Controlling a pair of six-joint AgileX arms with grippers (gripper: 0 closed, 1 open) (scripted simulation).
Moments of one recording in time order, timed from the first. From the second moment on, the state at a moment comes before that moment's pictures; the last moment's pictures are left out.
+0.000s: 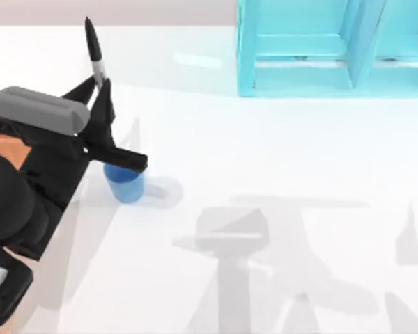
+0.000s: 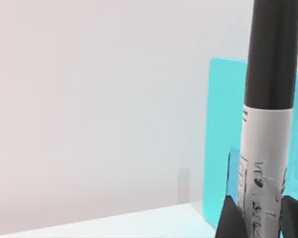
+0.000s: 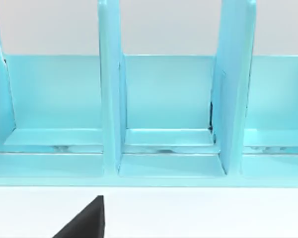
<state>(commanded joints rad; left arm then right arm) -0.43 1.55 0.31 1.38 -0.07 0.03 0.00 0.00 0.00 0.00 0.00 0.00</state>
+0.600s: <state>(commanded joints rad) -0.43 1.55 0.31 1.38 -0.07 0.03 0.00 0.00 0.00 0.00 0.00 0.00</state>
